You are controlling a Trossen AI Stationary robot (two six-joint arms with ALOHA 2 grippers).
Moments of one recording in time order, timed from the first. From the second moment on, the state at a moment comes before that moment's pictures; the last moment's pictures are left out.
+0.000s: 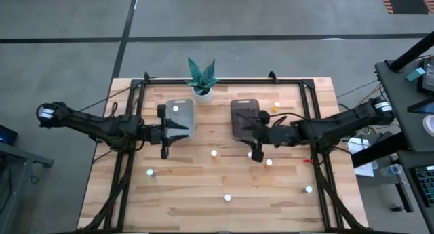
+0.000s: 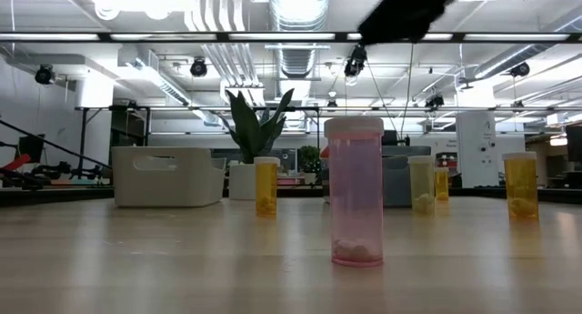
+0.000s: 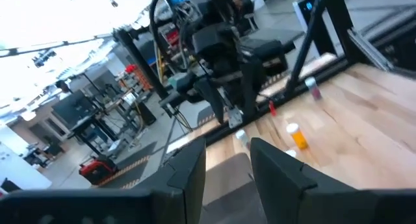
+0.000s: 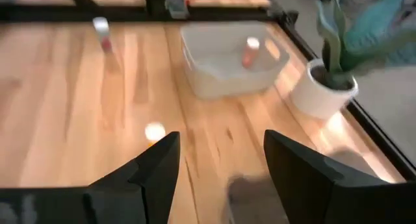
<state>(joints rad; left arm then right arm) -0.20 0.76 0.56 0.22 -0.25 0.56 0.23 1.26 0.91 -0.18 0.41 0.12</state>
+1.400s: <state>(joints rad) -0.20 0.75 0.56 0.22 -0.25 0.56 0.12 1.92 1.23 -0.12 0.07 -0.04</state>
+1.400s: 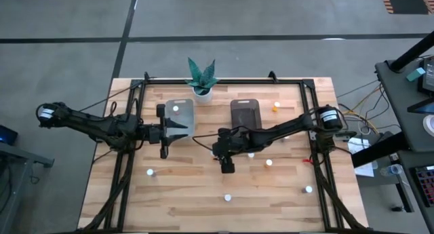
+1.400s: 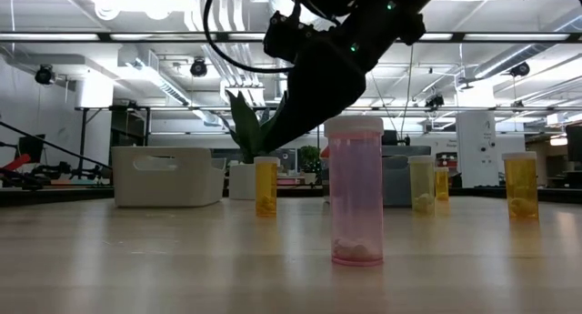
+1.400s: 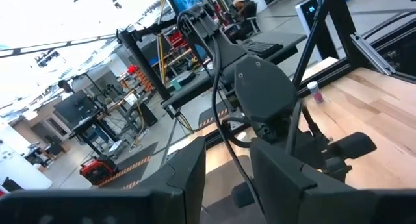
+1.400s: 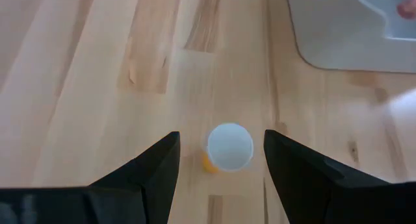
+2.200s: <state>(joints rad) -0.20 0.75 0.56 0.22 -0.25 0.56 0.11 1.97 1.23 -0.07 0.07 -0.04</state>
